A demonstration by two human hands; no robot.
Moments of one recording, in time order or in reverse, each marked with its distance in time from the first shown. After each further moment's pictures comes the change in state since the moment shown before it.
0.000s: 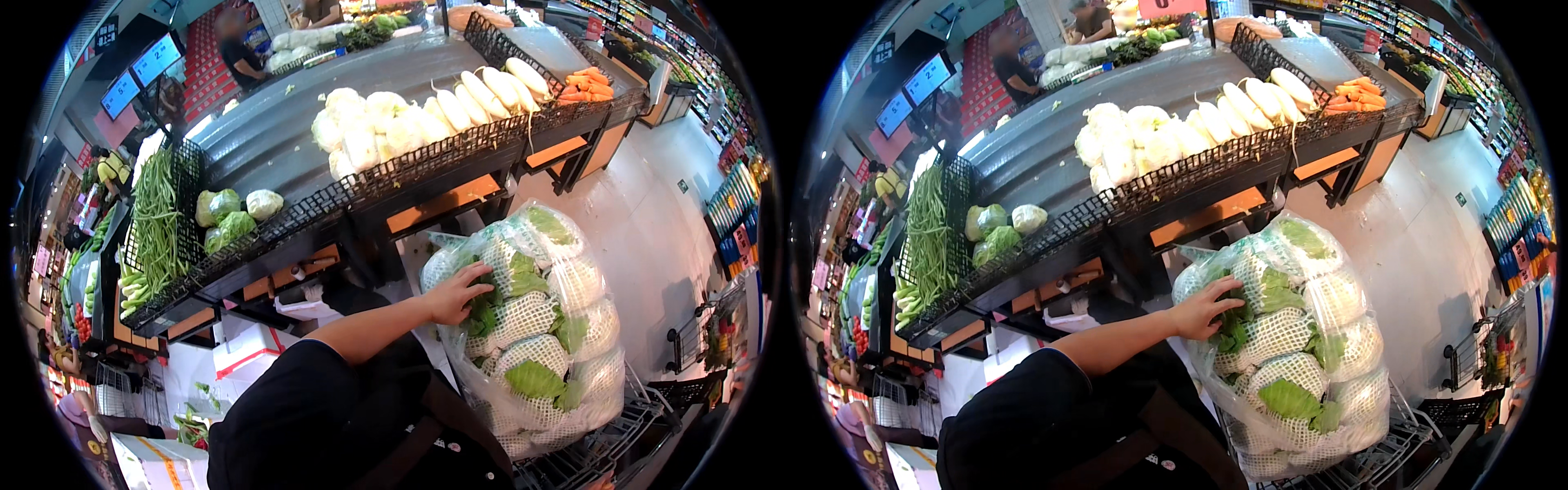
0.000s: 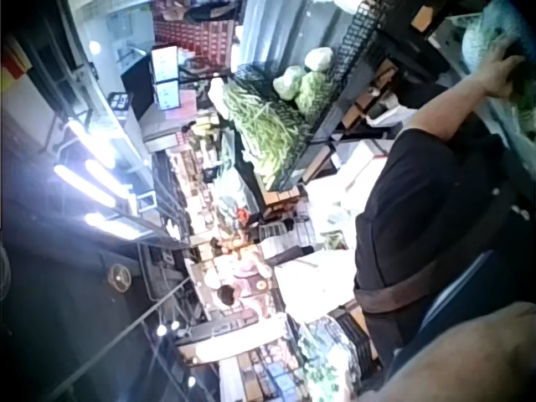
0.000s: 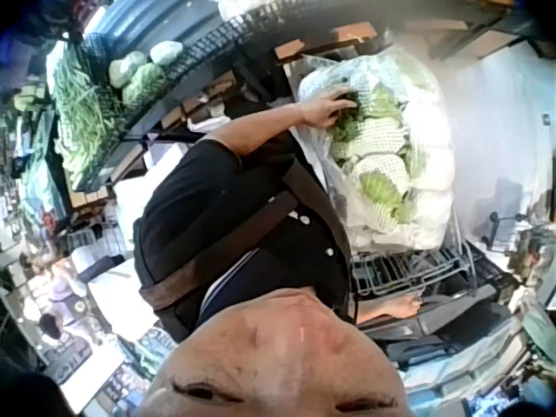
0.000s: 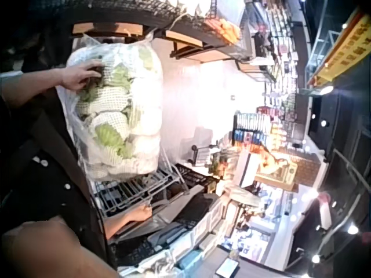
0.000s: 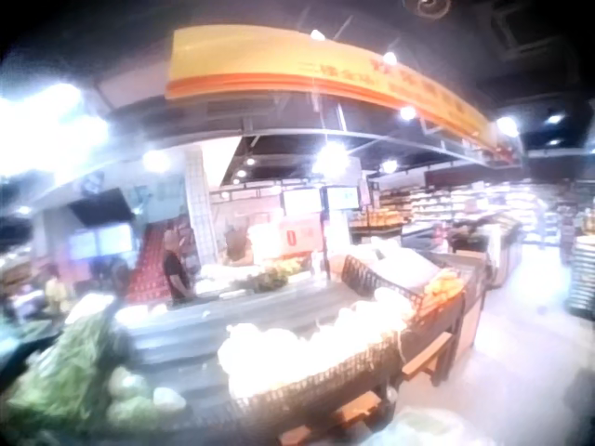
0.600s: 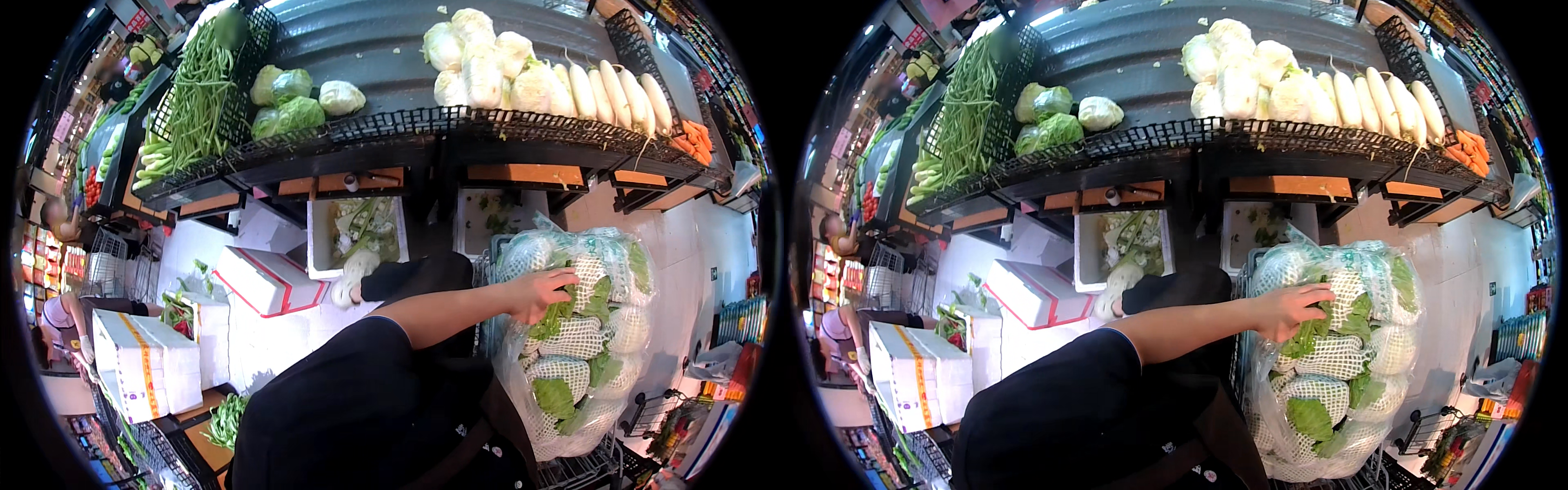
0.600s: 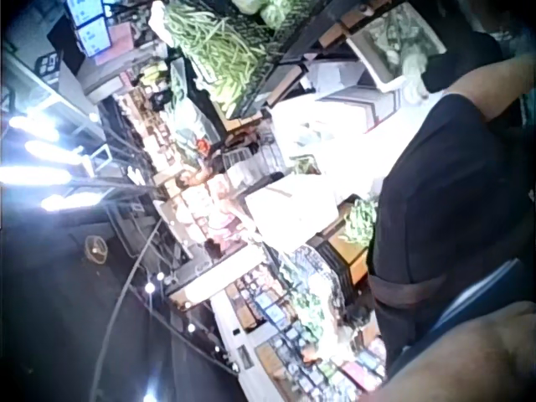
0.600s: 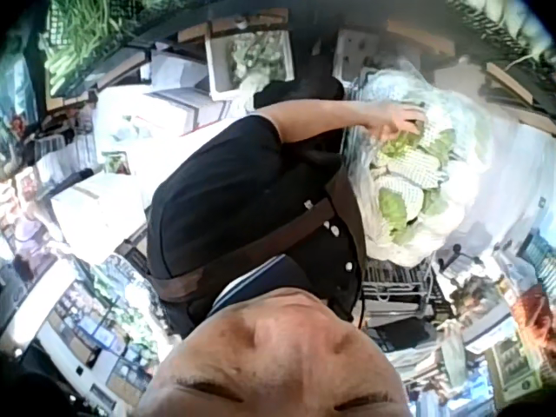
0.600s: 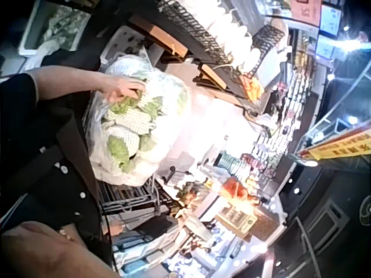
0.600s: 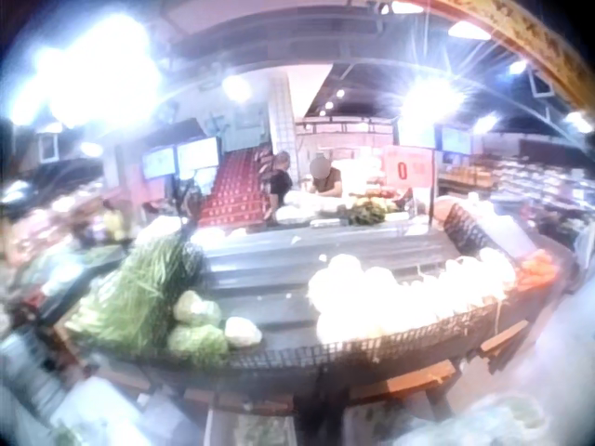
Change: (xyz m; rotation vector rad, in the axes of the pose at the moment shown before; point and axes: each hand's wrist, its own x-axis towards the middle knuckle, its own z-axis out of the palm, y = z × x) left_hand -0.007 -0.011 0.018 -0.193 0.297 0.057; right_hand 0.021 0.071 0.035 -0.132 -0.087 -0.005
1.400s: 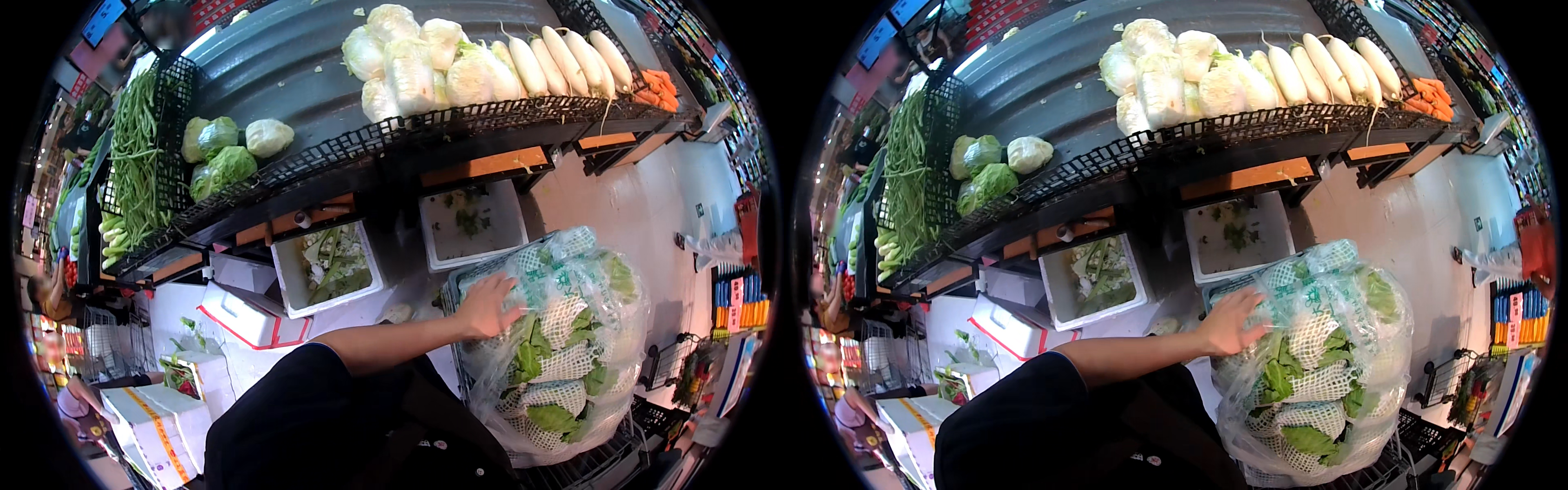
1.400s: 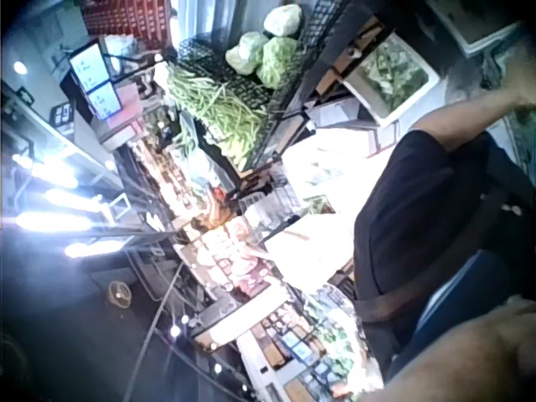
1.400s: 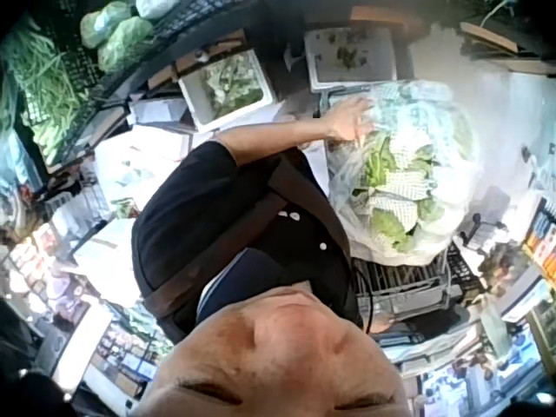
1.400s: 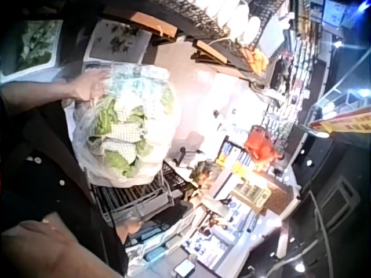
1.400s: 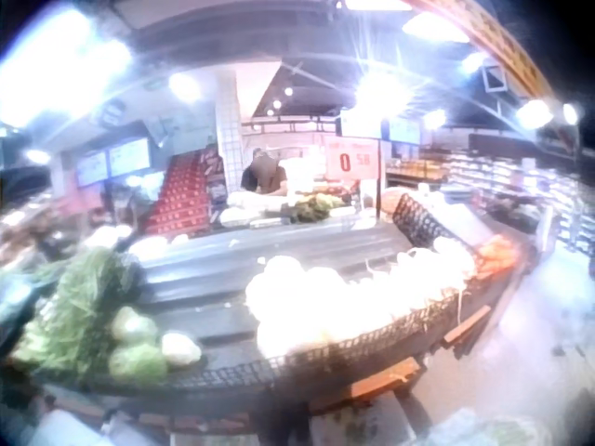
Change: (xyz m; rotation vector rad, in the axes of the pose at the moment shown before) left_hand -0.025 0.000 -0.001 -0.001 0.003 -0.775; right_hand 0.008 0.071 -0.011 0.026 -0.241 0.203
